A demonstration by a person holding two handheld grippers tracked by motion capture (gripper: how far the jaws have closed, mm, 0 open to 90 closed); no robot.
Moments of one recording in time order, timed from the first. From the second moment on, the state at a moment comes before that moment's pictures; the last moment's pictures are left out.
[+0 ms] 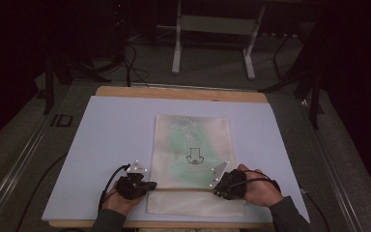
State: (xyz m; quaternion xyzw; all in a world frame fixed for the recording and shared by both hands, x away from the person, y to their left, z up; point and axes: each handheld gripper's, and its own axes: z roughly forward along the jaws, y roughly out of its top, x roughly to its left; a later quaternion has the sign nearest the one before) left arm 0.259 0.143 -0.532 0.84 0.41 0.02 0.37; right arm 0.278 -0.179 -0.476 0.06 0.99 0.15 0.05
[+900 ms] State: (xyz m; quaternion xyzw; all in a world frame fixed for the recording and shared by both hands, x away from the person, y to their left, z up) left arm 0.259 0.143 -0.532 0.84 0.41 0.02 0.37; right arm 0.279 -0.196 -0.476 0.08 0.98 0.16 0.04
